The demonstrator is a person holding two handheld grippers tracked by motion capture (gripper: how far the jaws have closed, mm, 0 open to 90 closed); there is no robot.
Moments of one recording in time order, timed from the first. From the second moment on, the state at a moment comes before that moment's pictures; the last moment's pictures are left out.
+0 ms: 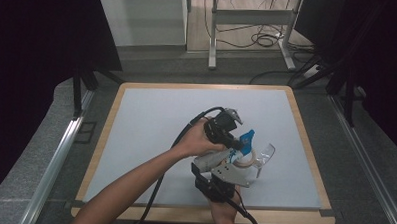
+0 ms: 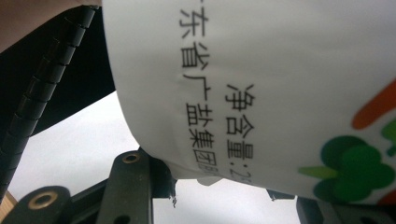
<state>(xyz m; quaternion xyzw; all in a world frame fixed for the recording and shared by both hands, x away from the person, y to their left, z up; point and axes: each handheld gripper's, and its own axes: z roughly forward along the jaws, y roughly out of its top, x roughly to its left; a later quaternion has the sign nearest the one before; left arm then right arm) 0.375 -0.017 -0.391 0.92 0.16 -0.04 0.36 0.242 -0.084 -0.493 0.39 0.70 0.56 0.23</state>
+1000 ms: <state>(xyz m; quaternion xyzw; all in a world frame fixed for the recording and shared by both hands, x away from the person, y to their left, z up) 0.384 -0.015 -0.393 0.92 0.15 -0.05 0.36 0.247 -0.078 -0.493 0.40 0.70 0.55 0.24</state>
